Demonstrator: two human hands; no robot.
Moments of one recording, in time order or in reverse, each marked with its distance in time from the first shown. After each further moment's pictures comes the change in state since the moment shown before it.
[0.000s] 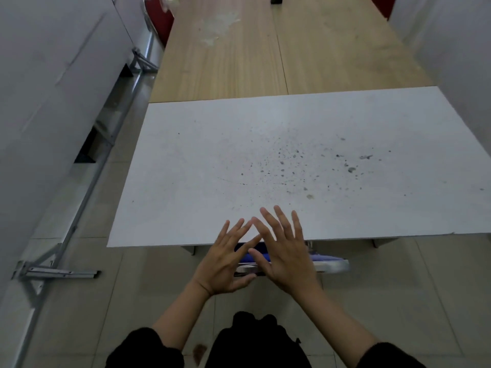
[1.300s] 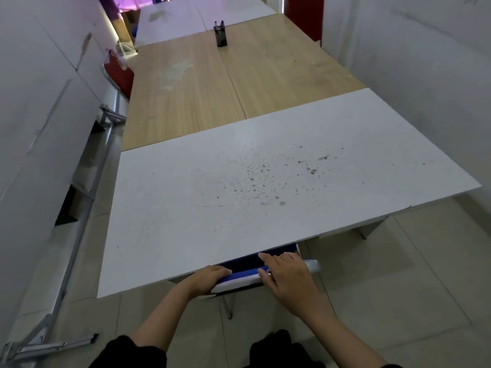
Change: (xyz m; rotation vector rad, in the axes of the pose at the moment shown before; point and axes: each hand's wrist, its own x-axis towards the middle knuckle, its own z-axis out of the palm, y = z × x) left_hand 0.017 -0.024 -0.003 -0.484 -0.779 -0.760; right_hand -0.064 0.008 -0.003 0.056 0.117 0.225
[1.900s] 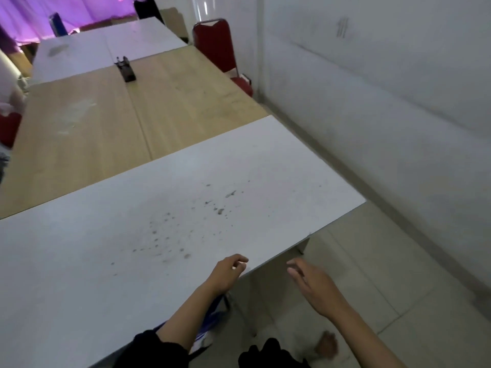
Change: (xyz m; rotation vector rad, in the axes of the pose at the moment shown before) left_hand 0.144 0.282 0.087 0.032 0.105 0.340; right_hand -0.047 0.263 -0.129 0.317 -0.120 0.588
